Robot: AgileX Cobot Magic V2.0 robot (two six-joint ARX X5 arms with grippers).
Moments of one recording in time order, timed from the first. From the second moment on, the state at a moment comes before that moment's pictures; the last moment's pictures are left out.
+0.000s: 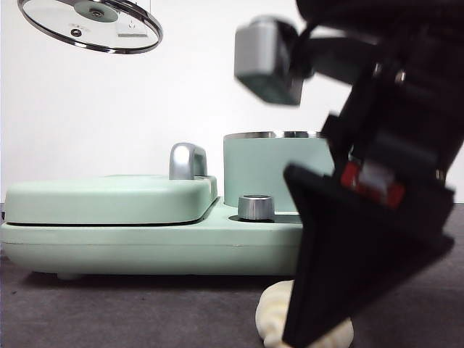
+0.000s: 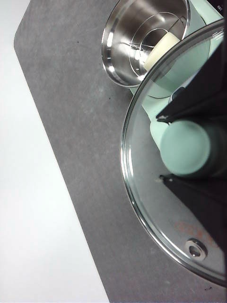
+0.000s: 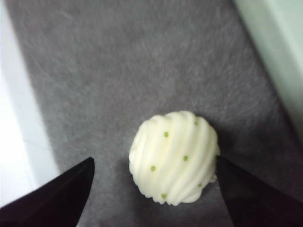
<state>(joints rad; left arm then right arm) -0.26 1.24 1.31 -0.48 0.28 0.17 0.94 1.34 0.66 -0.41 -0.18 -0.15</state>
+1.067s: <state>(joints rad) -0.26 1.24 1.31 -0.48 0.28 0.17 0.85 1.14 1.29 -1.06 -0.08 0.24</state>
